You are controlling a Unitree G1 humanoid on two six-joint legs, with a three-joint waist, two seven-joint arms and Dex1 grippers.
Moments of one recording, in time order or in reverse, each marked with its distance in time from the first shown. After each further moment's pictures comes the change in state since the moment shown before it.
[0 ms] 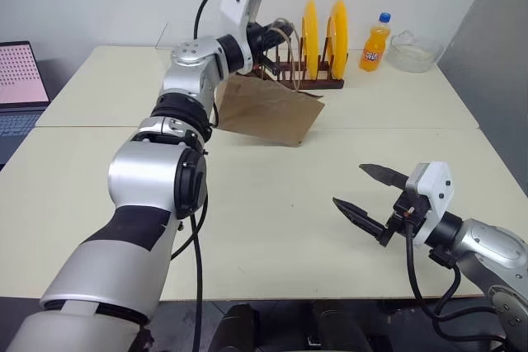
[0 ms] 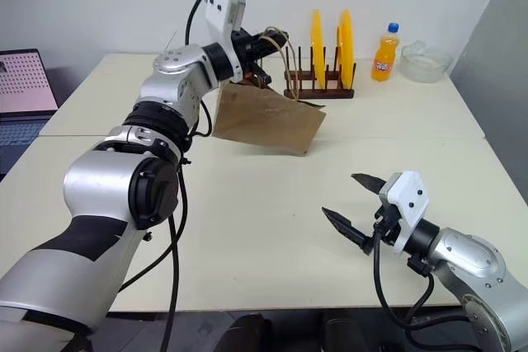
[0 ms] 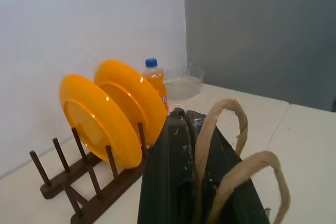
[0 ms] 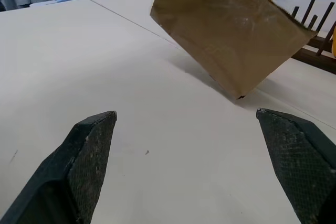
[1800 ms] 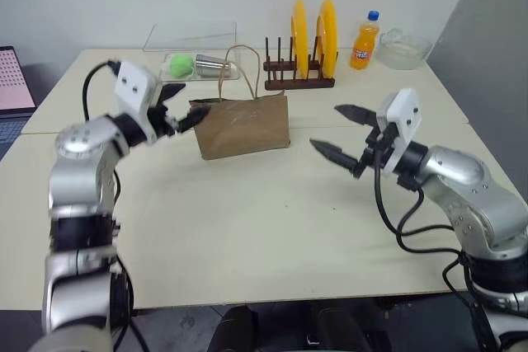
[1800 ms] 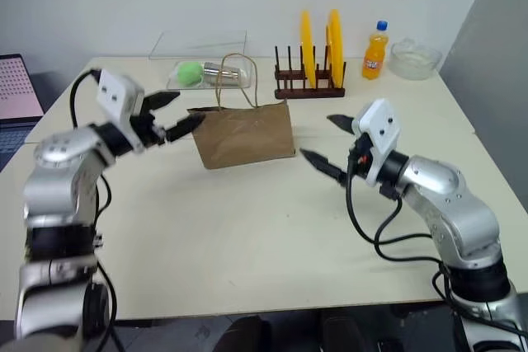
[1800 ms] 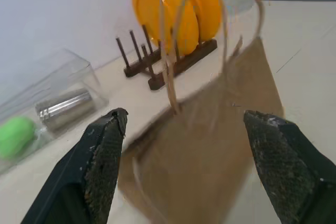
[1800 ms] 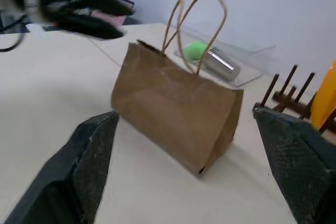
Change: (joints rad) left arm 1.085 0.318 0.173 -1.524 -0.202 0.622 0.075; right arm -0.657 0.084 0.209 0.508 -0.146 -0.066 0.077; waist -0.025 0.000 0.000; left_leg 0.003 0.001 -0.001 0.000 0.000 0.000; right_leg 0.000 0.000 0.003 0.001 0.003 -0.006
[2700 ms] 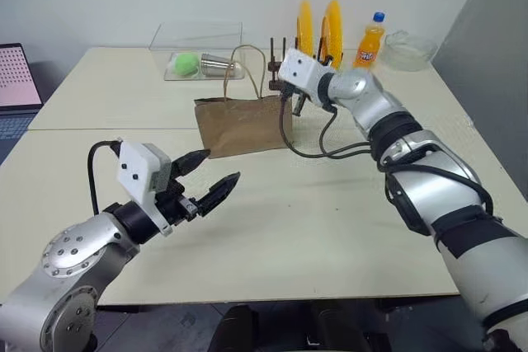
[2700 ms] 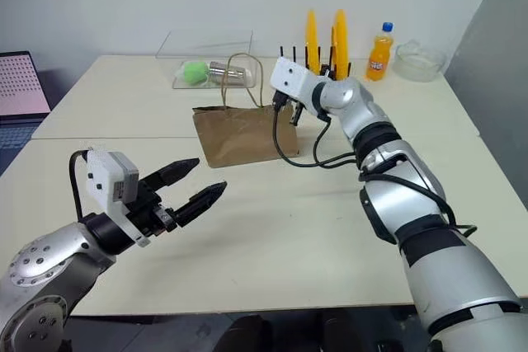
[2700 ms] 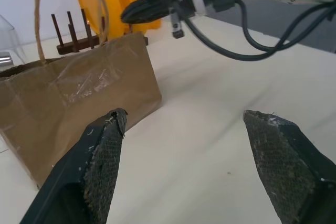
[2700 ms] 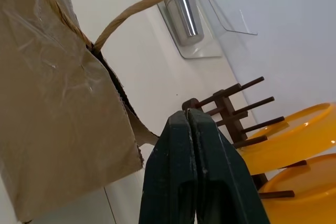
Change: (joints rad) left arm 0.448 -0.018 0.044 -0.677 -0.408 0.255 0.300; right arm -0.879 0.375 0.323 1.646 -0.772 -0.760 -0.121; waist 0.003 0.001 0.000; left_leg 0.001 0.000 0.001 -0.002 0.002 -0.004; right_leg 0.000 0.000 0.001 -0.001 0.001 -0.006
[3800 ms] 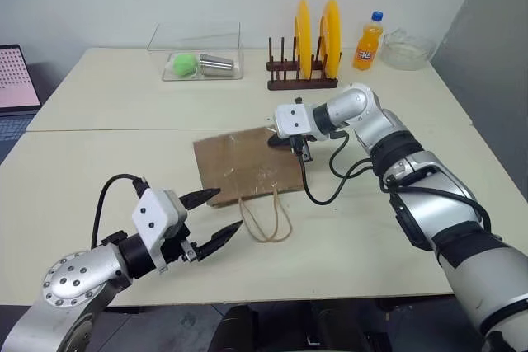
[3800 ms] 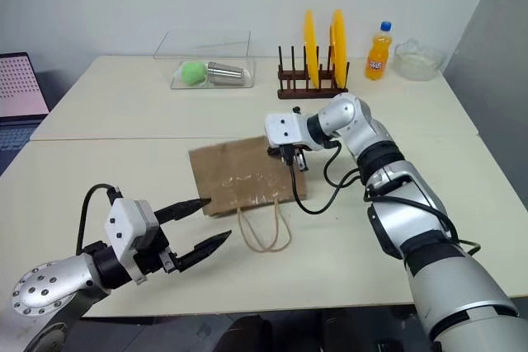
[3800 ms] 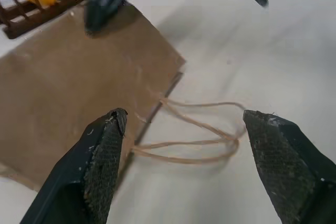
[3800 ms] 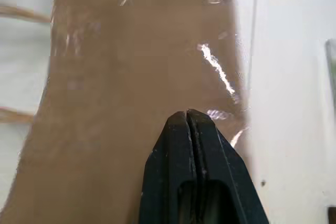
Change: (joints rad) left arm 0.263 0.140 -0.088 0.091 0.175 -0.334 -0.286; right arm 0.208 -0.068 -0.048 -0.352 0.083 -0.206 0.749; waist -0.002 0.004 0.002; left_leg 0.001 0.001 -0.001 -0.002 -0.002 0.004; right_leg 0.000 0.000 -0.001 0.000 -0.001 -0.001
